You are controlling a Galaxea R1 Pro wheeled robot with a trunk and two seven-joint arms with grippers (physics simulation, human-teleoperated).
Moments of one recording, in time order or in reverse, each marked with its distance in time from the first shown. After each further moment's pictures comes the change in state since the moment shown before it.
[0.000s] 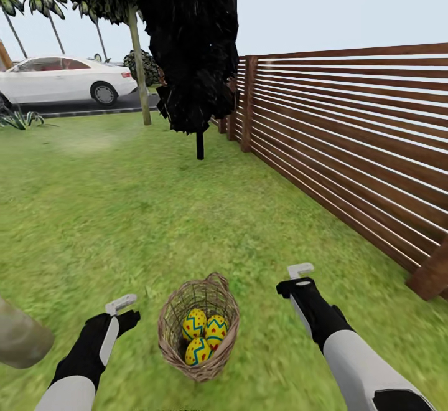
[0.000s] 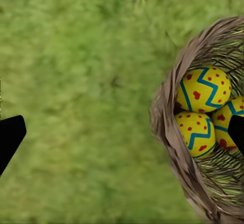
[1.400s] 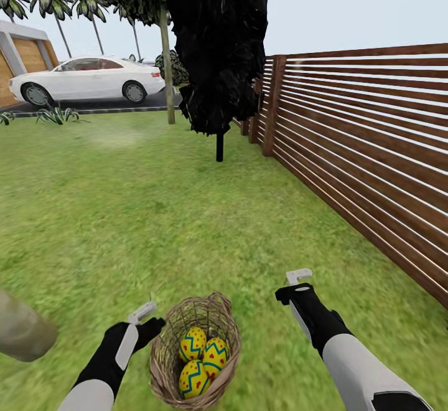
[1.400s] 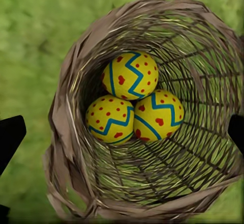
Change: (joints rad) left arm 0.001 -0.075 -0.014 0.103 0.190 -0.026 -0.008; right arm 0.011 0.005 -0.001 0.038 0.005 -0.015 0.009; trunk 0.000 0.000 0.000
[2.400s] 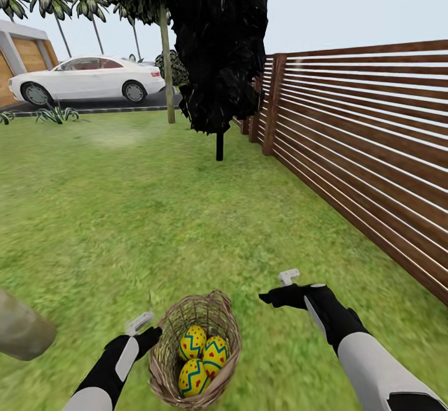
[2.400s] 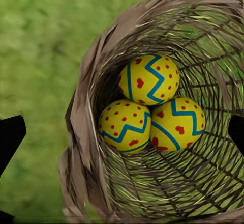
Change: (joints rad) left arm 0.007 0.017 0.004 0.119 0.005 -0.159 0.006; right arm 0.000 -0.075 -0.016 -0.040 -0.035 0.001 0.618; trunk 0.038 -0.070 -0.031
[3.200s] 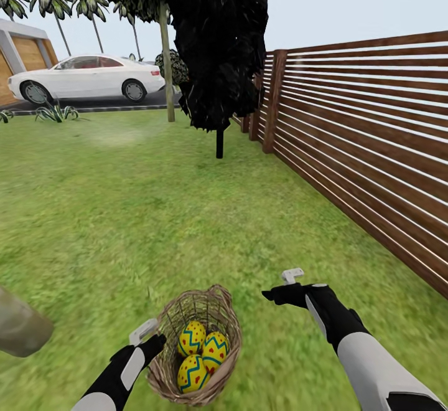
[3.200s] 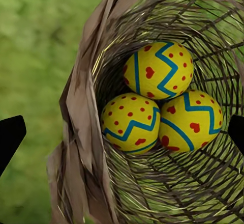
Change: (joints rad) left arm 0.000 -0.012 0.002 0.104 0.001 -0.124 -0.004; right arm 0.000 0.008 -0.047 -0.001 0.000 -0.001 -0.066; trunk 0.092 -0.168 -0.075
